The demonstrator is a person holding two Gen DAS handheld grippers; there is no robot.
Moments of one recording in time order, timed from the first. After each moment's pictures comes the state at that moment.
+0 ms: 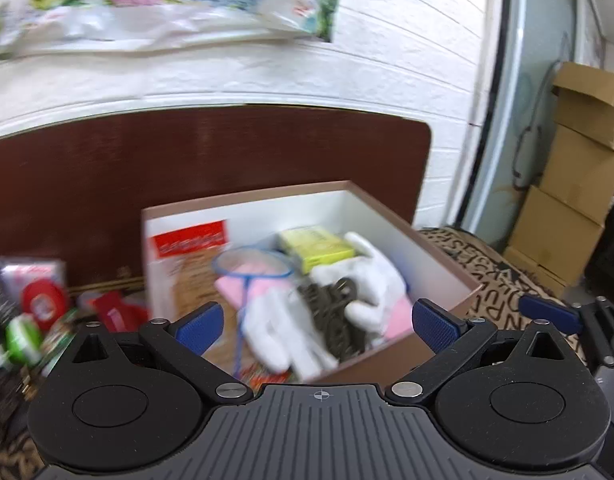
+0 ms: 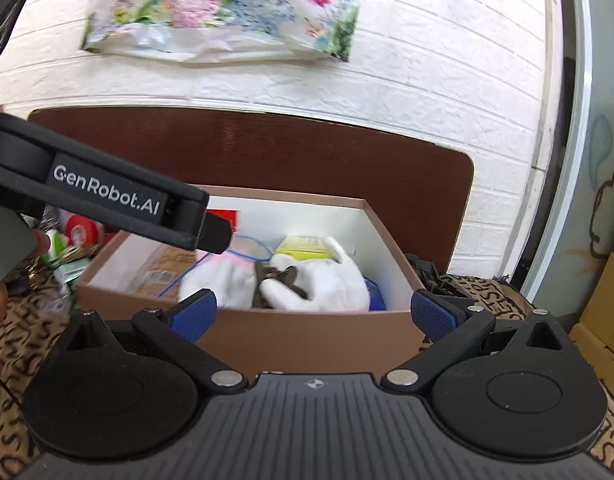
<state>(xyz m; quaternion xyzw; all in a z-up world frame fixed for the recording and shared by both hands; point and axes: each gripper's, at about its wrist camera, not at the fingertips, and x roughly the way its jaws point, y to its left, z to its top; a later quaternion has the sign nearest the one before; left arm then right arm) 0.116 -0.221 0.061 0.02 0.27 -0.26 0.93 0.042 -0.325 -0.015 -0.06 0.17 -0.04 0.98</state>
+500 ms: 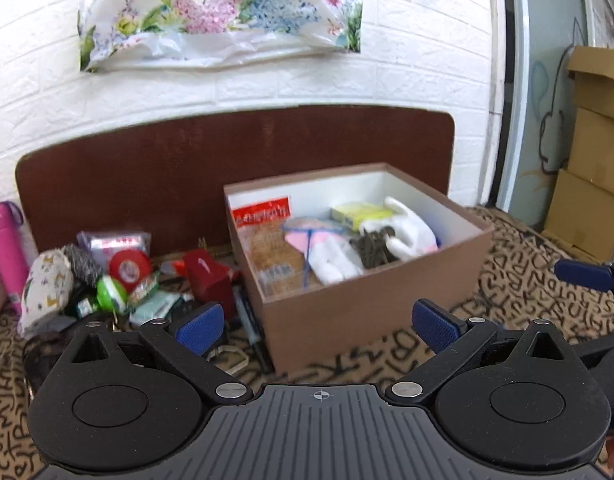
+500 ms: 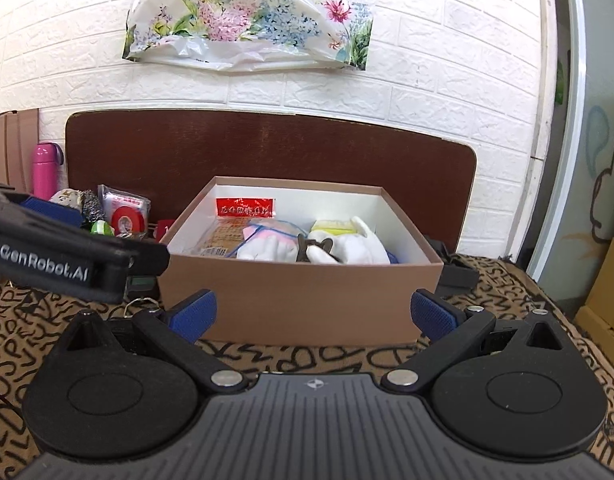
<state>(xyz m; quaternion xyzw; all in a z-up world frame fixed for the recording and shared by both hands) 0.021 -0.171 0.054 0.05 0.25 -0.20 0.95 -0.030 -0.298 -0.019 -0.04 0.17 -0.02 0.98</state>
